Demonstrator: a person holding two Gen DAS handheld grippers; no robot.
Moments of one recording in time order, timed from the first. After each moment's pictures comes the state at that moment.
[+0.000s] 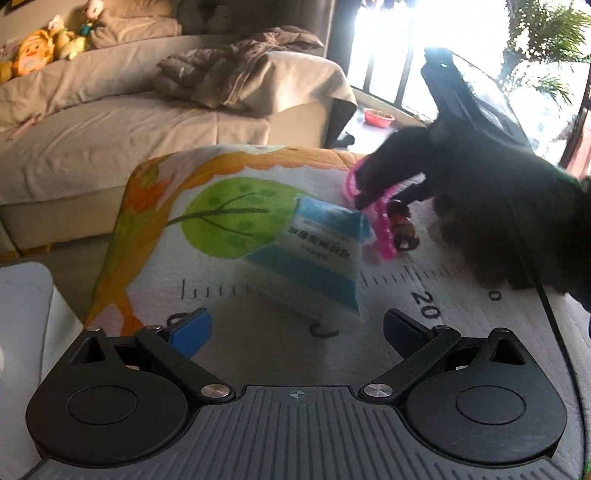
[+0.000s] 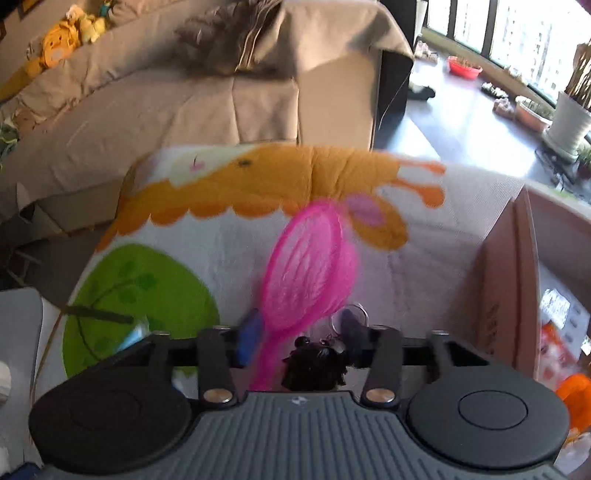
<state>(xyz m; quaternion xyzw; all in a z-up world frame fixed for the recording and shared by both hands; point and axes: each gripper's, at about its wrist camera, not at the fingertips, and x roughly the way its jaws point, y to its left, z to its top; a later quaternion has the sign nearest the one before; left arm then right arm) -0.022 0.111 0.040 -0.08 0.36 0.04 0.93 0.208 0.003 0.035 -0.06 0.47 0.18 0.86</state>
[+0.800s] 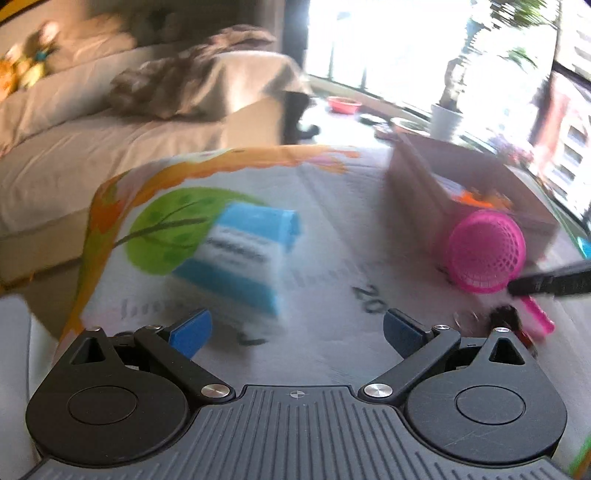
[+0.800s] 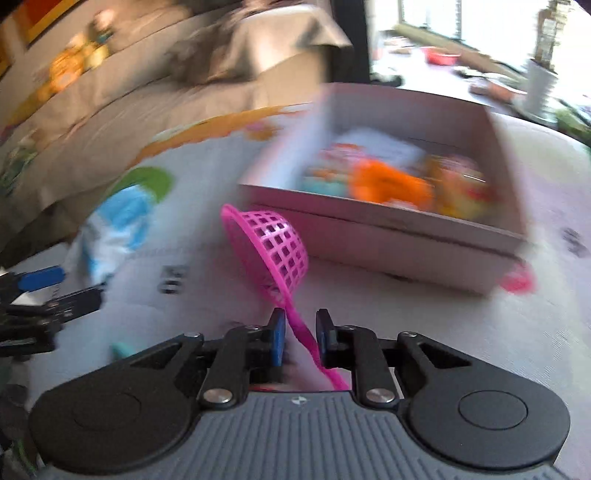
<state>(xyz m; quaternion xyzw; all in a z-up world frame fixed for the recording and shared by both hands) -0.010 0.056 0.045 -0.02 0.37 -0.02 0.93 0.054 -0.197 0.061 0.00 0.46 0.17 0.87</state>
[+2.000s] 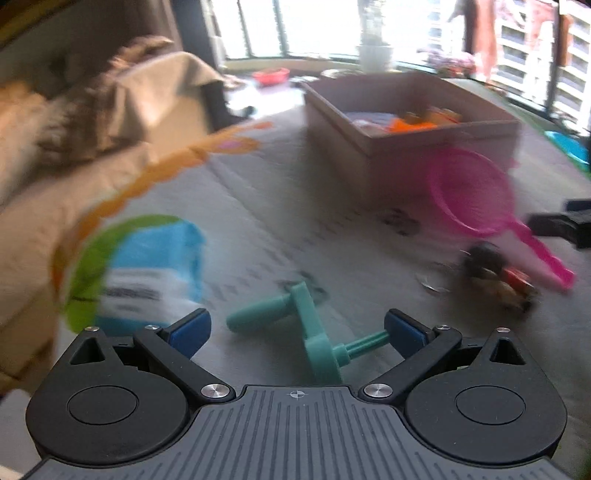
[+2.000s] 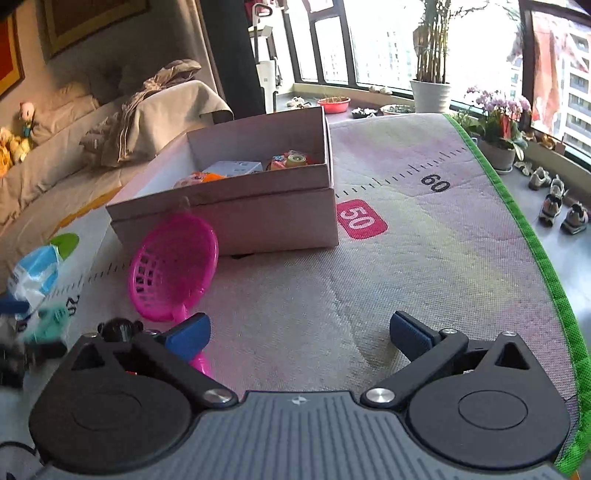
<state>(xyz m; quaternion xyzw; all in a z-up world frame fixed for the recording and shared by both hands) 0.024 0.003 0.025 0.12 0.40 -0.08 0.91 0.004 -0.265 0.016 0.07 0.36 0.04 0.93</state>
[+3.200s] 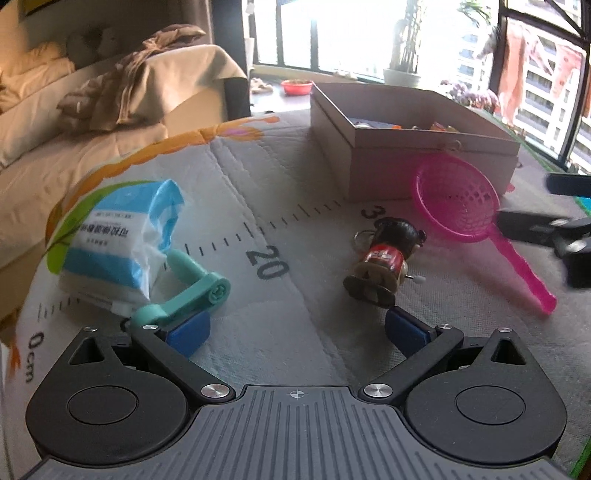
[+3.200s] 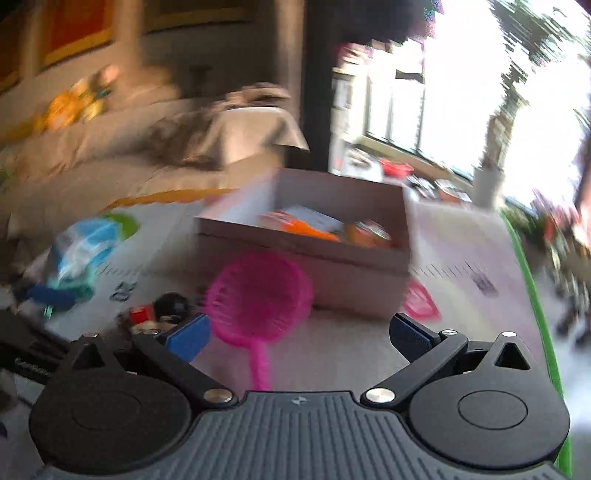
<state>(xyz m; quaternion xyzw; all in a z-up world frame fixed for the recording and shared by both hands) -0.011 -0.009 0.010 0.04 0.38 -0.06 0.92 -0.012 -0.213 0.045 -0.07 0.27 0.13 0.95</state>
